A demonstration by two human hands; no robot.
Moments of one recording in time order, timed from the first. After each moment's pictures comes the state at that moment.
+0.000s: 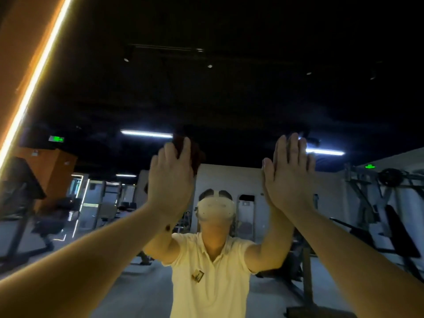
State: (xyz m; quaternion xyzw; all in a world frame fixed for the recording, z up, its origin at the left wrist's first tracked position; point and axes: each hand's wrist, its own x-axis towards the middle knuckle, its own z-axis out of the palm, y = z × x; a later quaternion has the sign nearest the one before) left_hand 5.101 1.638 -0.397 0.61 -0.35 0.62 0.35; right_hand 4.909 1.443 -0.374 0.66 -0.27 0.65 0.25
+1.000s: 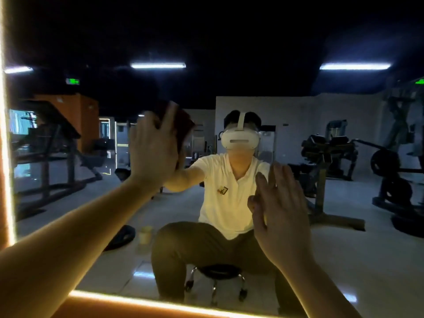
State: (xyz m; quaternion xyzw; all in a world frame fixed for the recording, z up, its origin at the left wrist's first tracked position) left_hand 5.095 1.652 -0.537 0.70 -0.35 0.55 0.31; right_hand 4.871 1.491 -0.655 0.81 -0.22 0.53 0.13
